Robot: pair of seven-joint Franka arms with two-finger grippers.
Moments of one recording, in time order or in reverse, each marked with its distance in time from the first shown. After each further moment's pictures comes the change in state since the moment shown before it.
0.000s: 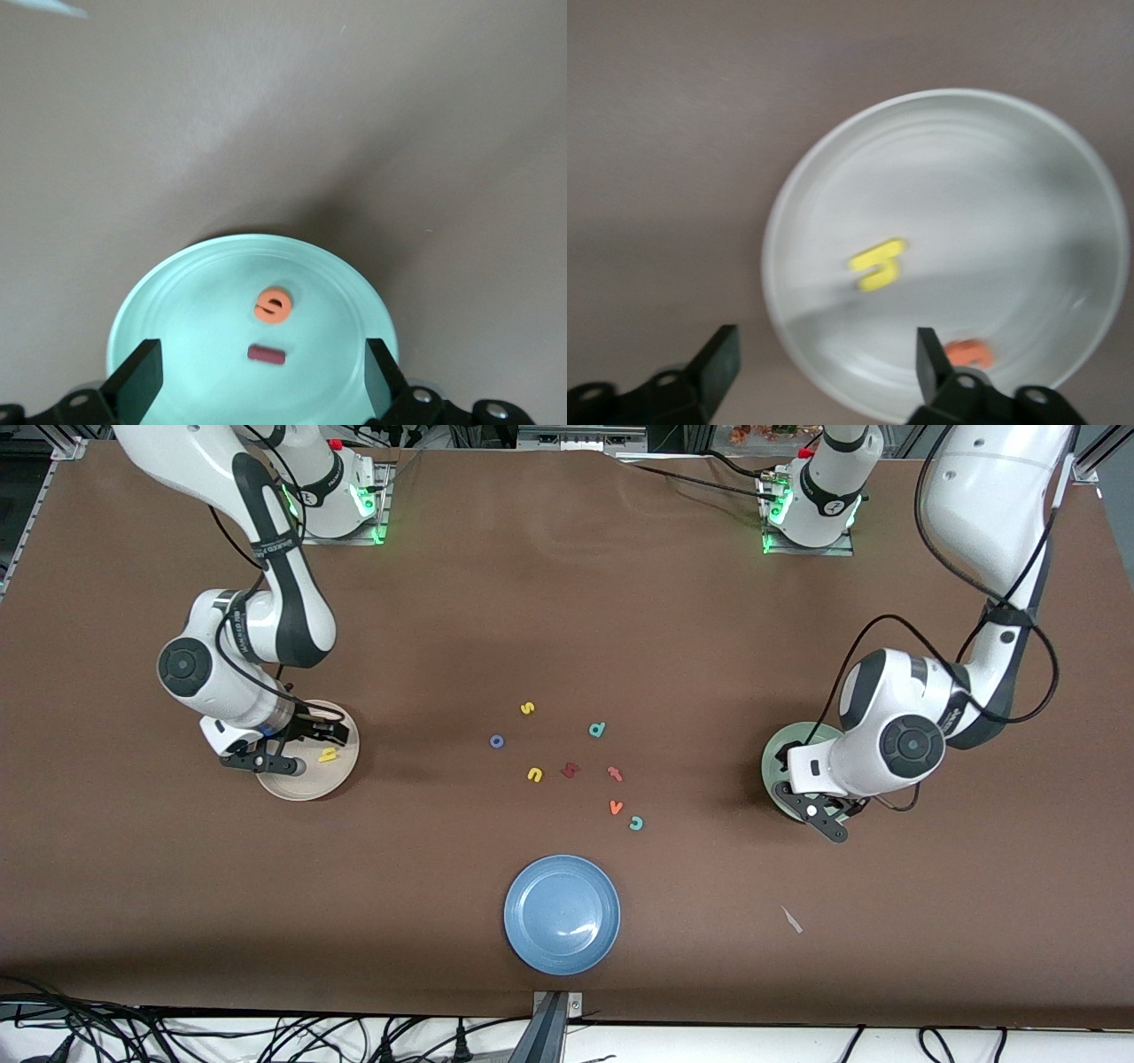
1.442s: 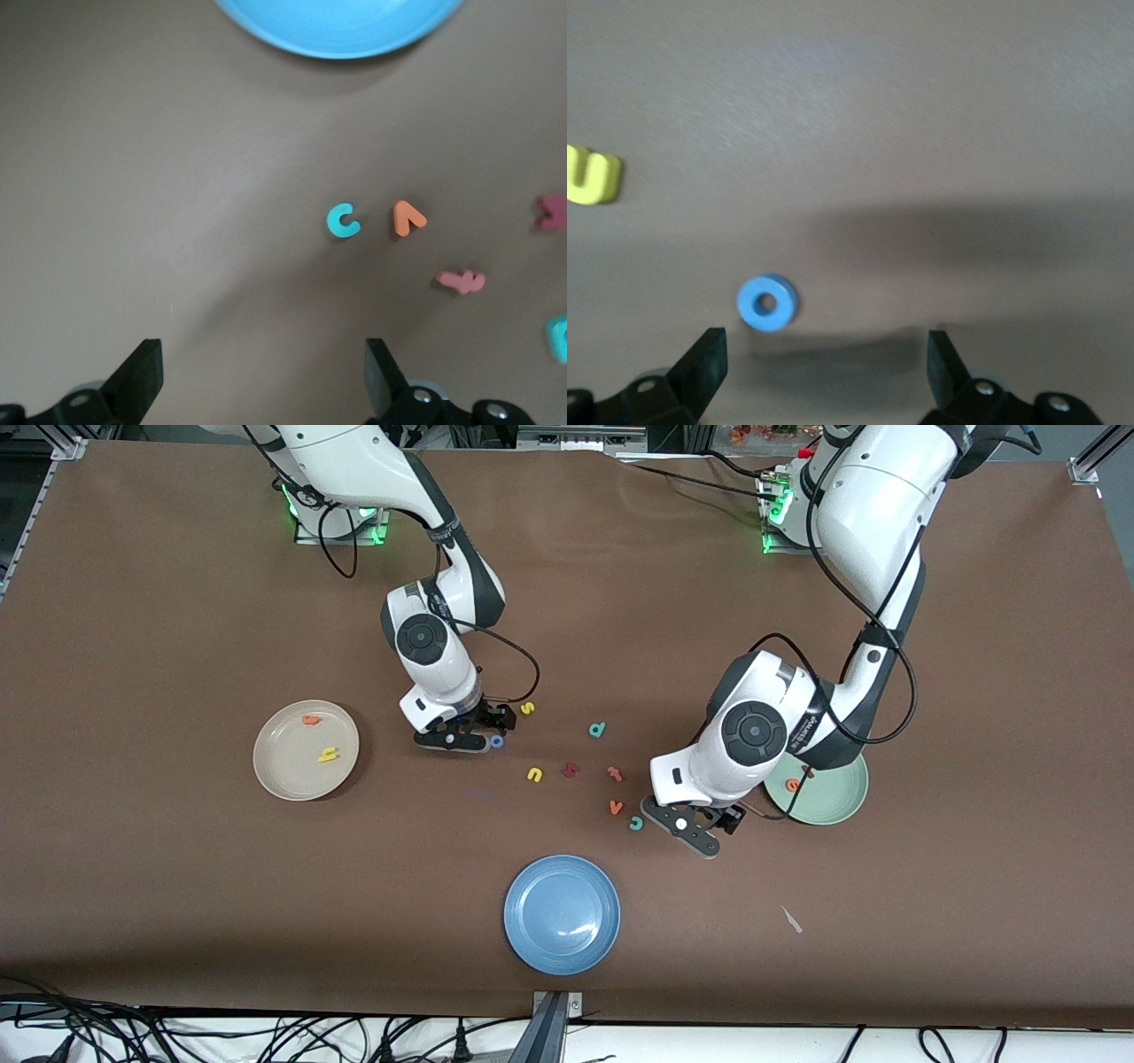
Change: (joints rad) left arm -0.250 0.247 -0.017 0.339 -0.003 0.077 -0.158; right arm 0.252 0.227 0.184 0.151 0.000 0.218 0.301
